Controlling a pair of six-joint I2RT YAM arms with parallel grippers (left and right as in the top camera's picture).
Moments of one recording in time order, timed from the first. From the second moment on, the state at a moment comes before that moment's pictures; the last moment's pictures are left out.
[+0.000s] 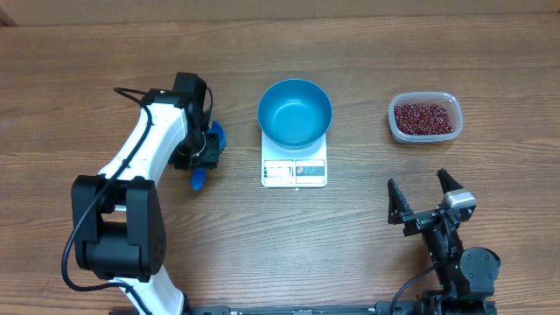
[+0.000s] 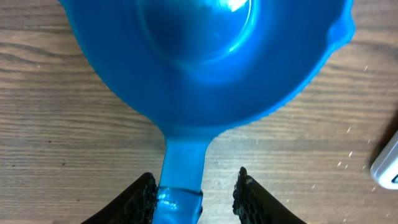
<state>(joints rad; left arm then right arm) -0.11 1.89 1.36 -1.05 0.00 -0.15 -0.03 0.01 0.02 -0.01 -0.25 0.07</state>
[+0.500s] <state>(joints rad) -0.14 1.89 1.35 -1.05 0.02 -0.21 -0.03 0.01 0.02 -0.01 -0.25 0.07</state>
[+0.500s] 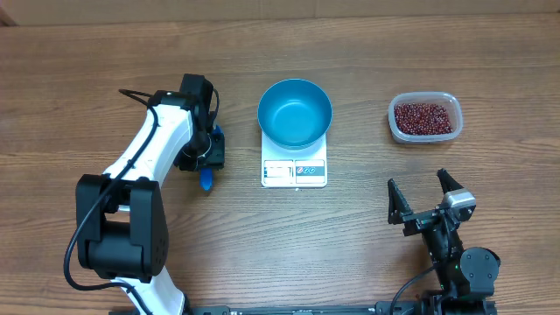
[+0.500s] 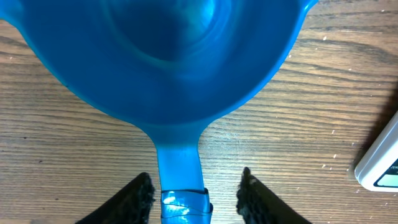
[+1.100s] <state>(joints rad) -0.14 1.89 1.33 -0.99 -0.02 -0.32 -0.03 0.01 0.02 -0.01 -0.25 0.07</state>
